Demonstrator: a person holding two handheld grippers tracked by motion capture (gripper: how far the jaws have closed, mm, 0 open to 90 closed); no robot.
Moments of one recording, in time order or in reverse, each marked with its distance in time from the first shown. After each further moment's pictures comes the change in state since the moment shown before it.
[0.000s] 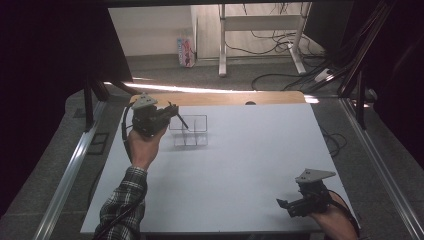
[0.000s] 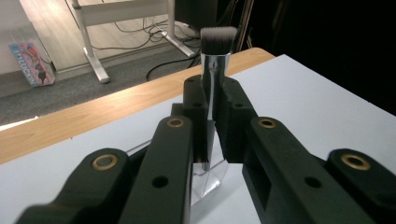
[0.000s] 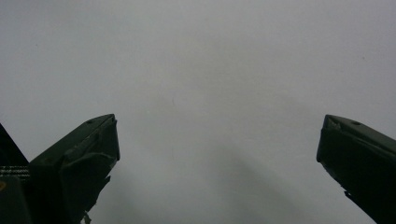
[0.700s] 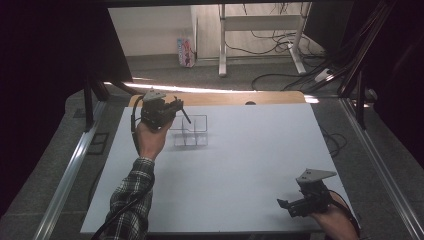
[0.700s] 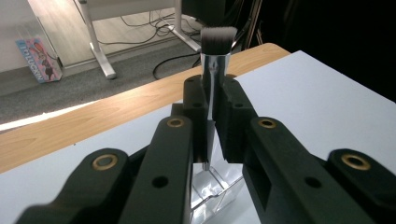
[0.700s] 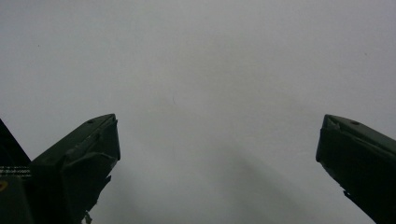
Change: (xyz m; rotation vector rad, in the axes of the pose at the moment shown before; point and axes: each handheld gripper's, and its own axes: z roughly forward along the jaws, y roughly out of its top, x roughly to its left) left arm 0.008 0.006 0.031 0.031 0.030 0.005; right arm -0.002 -0.002 0.000 0.003 0.011 0.013
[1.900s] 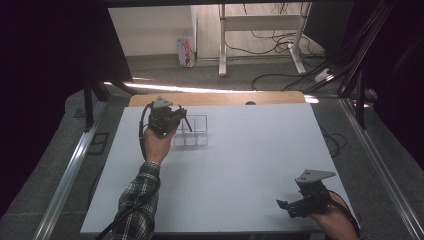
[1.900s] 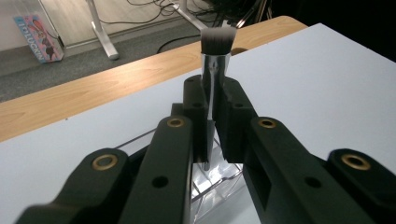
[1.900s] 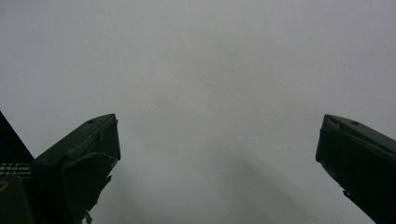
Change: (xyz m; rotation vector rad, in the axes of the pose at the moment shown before) left arm 0.003 -0.030 0.031 0.073 0.021 -0.008; right arm 0.001 0.000 0.001 0.003 0.007 -0.010
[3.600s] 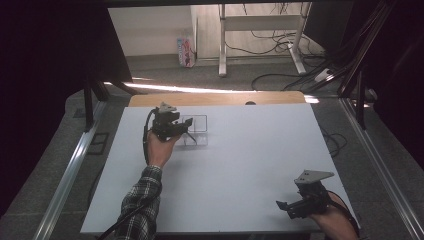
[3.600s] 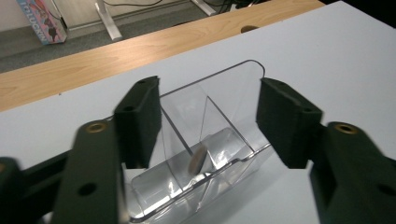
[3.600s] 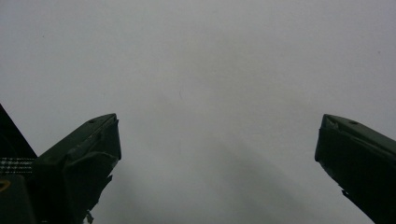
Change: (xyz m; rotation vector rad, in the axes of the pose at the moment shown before) left arm 0.001 -0.017 0.018 0.050 0.024 -0.024; right arm 0.001 0.000 0.002 0.014 0.007 -0.011
